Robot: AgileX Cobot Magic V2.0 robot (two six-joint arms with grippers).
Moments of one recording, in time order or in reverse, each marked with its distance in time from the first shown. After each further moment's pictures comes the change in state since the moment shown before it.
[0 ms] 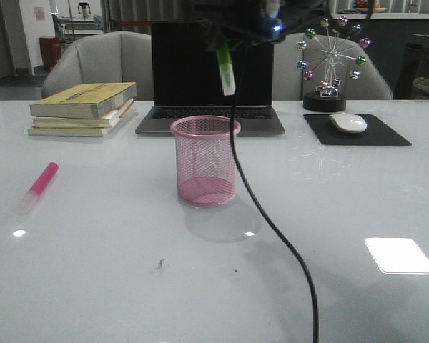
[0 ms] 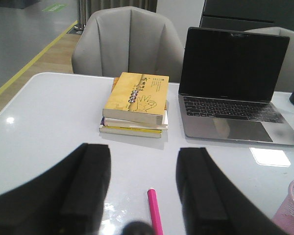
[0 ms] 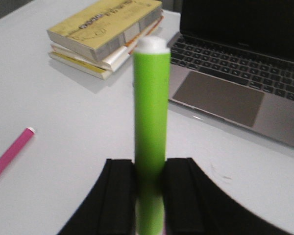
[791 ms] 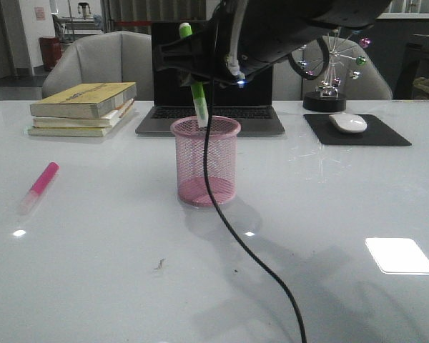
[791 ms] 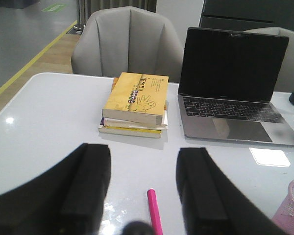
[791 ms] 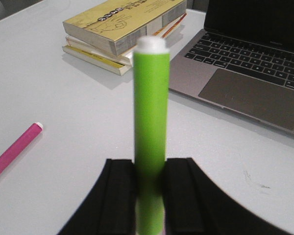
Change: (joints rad) left arm 0.000 0.000 0.000 0.000 0.000 0.000; right arm 0.042 0.132 0.000 0.002 -0.136 0.000
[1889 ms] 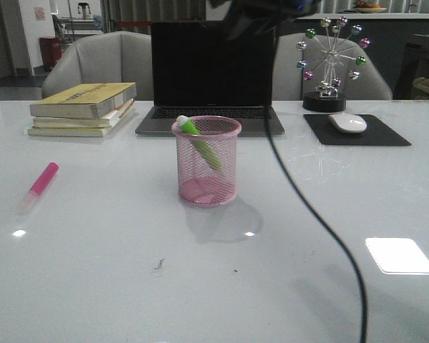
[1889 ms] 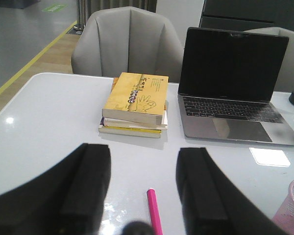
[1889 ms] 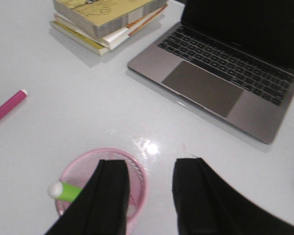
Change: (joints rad) left arm 0.000 0.000 0.000 0.000 0.000 0.000; right arm -0.097 -0.269 0.000 -0.138 0.387 -0.026
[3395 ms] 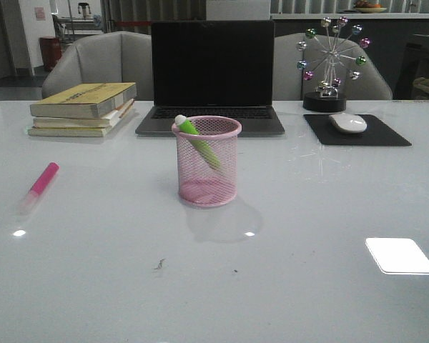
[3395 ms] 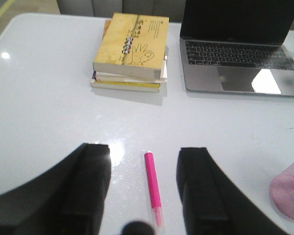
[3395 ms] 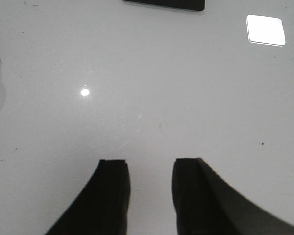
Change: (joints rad) left arm 0.000 0.338 -0.367 0.012 0.358 0.000; right arm -0.511 -0.842 0.592 0.033 0.445 -0.002
